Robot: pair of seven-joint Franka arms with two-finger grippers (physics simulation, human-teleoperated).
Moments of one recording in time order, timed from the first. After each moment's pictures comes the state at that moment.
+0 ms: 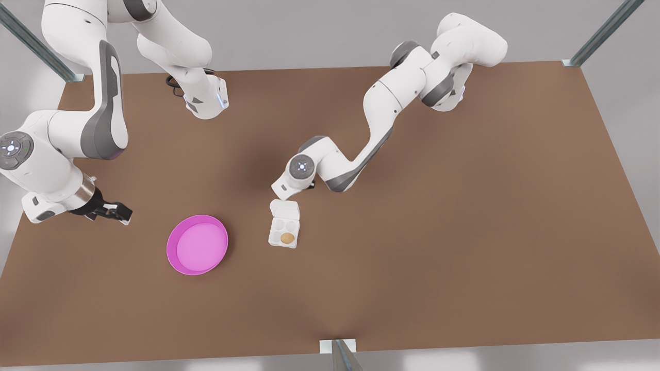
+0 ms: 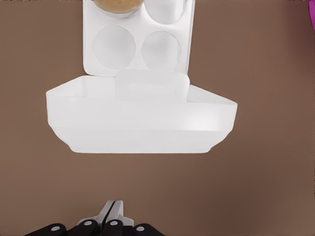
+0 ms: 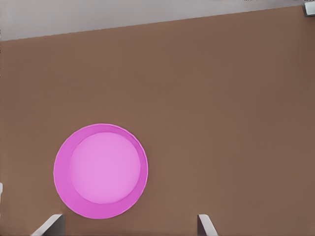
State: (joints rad) left arm -0.75 1.08 -0.28 -0.92 -0.03 1.96 -0.76; right arm -0.24 0.17 0.19 -1.62 -0.10 1.88 0.12
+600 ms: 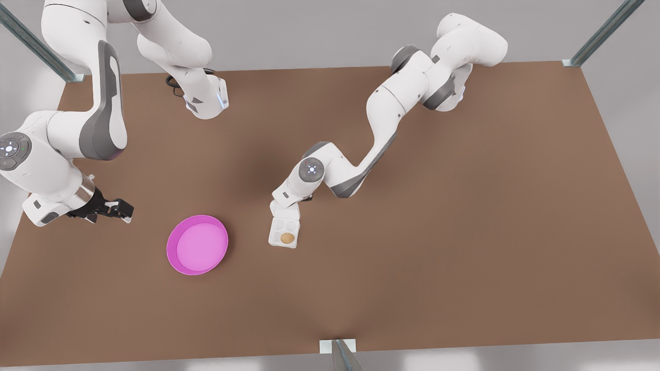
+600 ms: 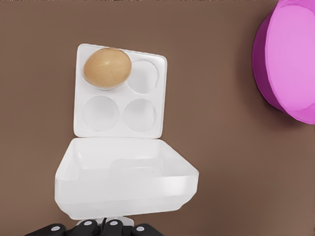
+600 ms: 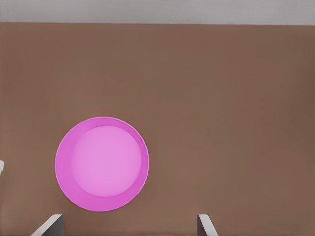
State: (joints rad) left arm -0.73 1.11 -0.27 -0.86 -0.04 2.11 -0.71; right arm -0.25 0.17 0.19 -1.62 -0.08 1.88 -0.03
